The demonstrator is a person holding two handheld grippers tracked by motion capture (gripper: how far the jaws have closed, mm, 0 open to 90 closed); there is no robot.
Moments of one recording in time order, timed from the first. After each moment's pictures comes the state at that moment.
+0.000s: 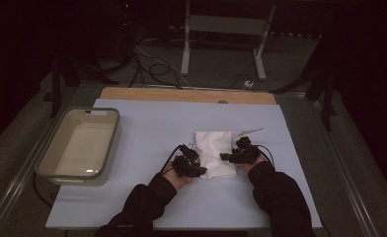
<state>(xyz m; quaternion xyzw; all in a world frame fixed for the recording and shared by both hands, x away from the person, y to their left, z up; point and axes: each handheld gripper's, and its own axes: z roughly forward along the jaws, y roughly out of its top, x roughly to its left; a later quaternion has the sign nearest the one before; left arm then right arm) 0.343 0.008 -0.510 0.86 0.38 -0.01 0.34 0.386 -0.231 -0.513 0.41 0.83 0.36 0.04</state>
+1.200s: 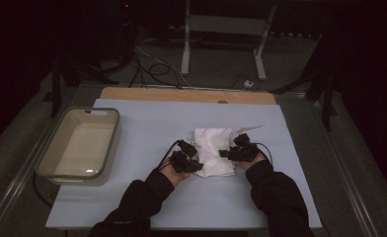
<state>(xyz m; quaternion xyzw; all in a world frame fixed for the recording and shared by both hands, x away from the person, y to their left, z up) 0.349 0.016 -0.489 0.87 0.37 0.00 0.32 0.380 -0.218 -0.489 0.43 0.83 0.36 0.06</state>
